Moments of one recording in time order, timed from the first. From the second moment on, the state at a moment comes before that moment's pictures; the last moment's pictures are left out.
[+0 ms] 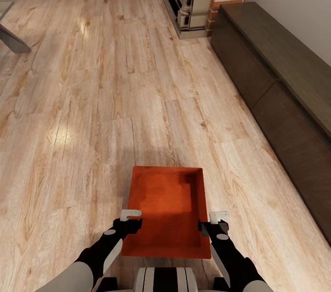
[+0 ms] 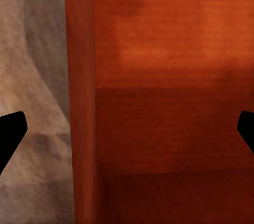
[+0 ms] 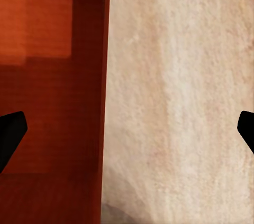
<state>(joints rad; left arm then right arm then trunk) -0.61 -0.06 -0.22 -0.41 0.19 0.04 0.03 -0.48 0.08 0.08 -0.66 0.03 0.17 -0.21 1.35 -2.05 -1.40</state>
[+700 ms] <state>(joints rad) -0.61 -0.04 -0.22 -0.41 0.19 0.04 0.04 -0.48 0.08 0.08 -0.66 0.03 0.17 -0.22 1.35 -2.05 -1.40</state>
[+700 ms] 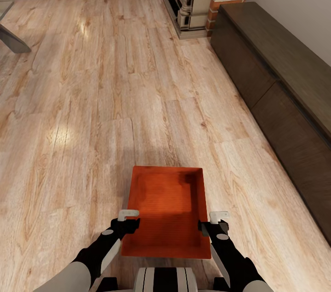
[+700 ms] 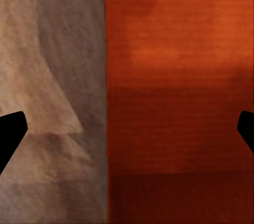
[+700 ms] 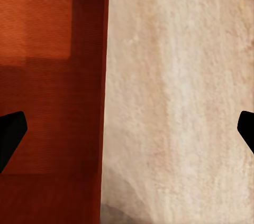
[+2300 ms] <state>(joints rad) -0.61 -0.03 -0.22 -0.41 0.19 0.04 0.03 -0.48 0.08 0.08 -0.66 0.03 0.17 -0.21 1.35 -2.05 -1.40</state>
